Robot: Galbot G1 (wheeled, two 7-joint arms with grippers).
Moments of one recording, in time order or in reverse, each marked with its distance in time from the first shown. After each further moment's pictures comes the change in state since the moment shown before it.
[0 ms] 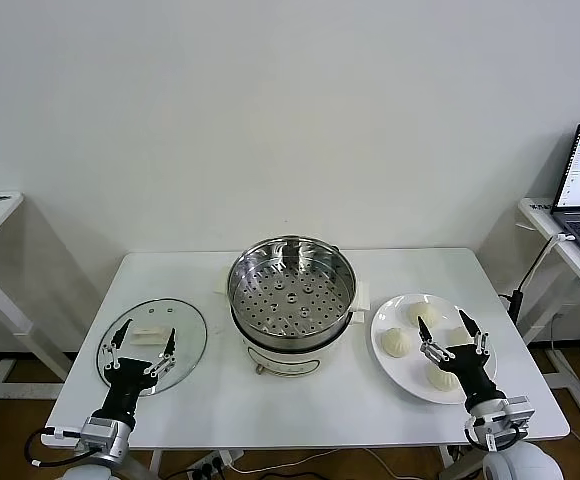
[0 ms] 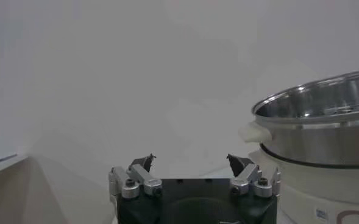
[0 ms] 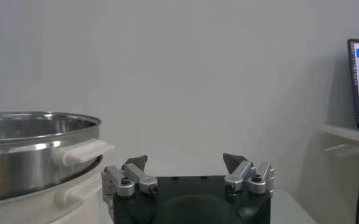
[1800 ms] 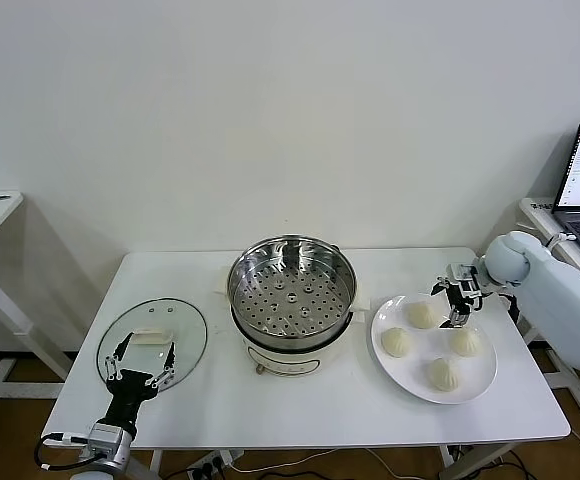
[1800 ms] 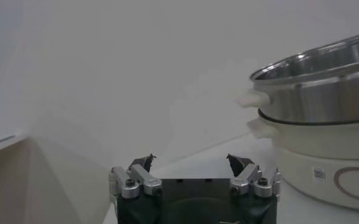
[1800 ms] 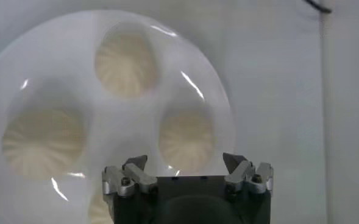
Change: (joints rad) left arm 0.003 -0.004 -0.006 0.076 0.036 -0.022 -0.005; right arm 1.376 -0.381 -1.220 -0.930 -0.617 -0.116 -0.981
